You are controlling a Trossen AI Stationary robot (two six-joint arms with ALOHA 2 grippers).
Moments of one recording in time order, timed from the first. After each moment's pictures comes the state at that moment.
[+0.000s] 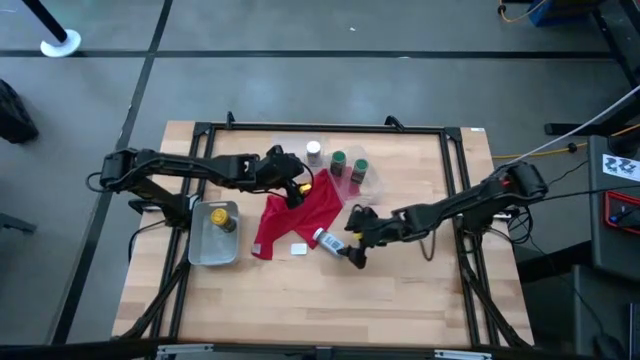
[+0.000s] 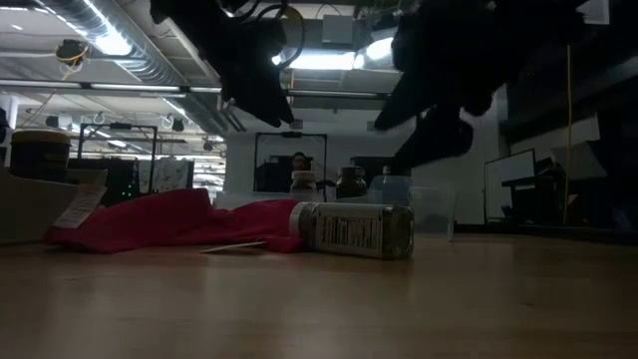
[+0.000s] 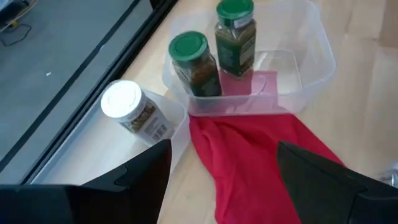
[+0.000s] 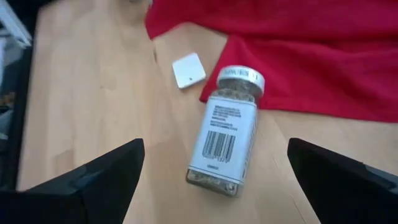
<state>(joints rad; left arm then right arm) 0.12 1.41 1.01 -0.34 -0.37 -0.10 0.26 1.56 0.86 -0.03 0.17 0.63</state>
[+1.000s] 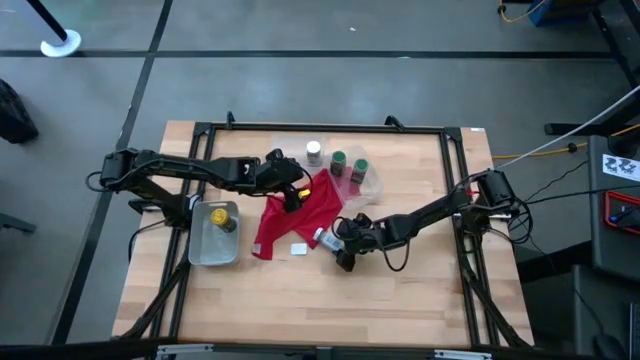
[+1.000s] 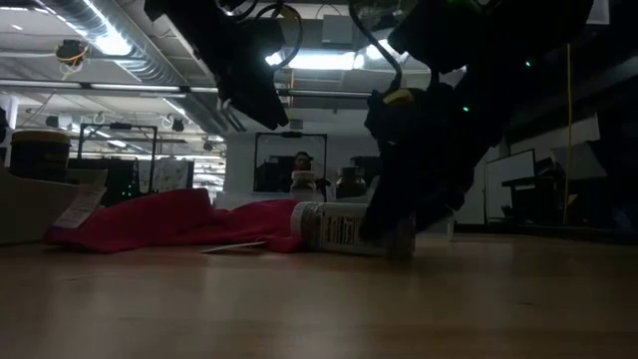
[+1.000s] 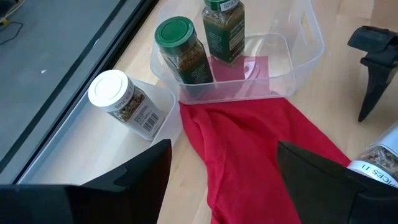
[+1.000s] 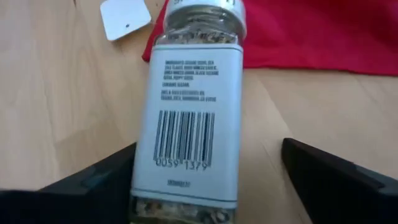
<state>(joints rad) 0.09 1.41 1.01 -0.39 -0.37 -0.11 0.26 1.83 0.92 -0.01 0.23 0.67</state>
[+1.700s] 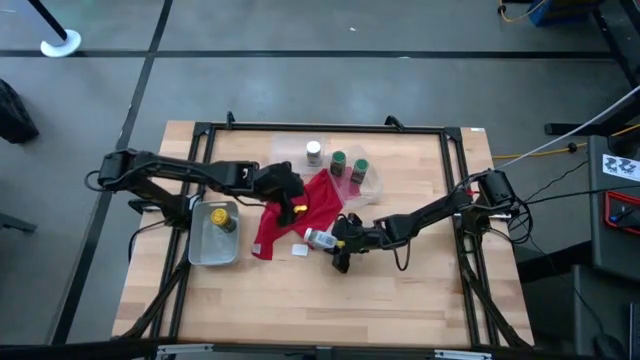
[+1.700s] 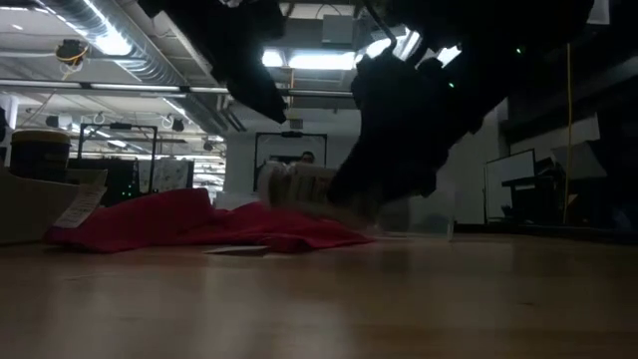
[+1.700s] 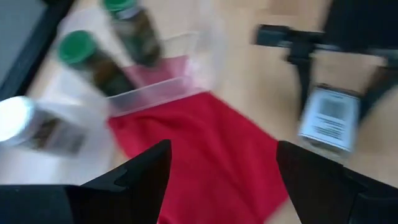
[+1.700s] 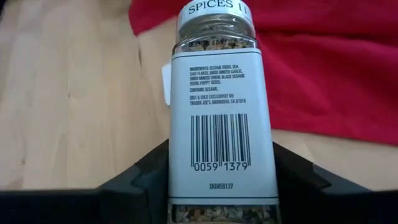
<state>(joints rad) 0.05 1.40 1.01 -0.39 -0.14 0.00 0.26 1.83 0.92 0.19 0.22 0.59</state>
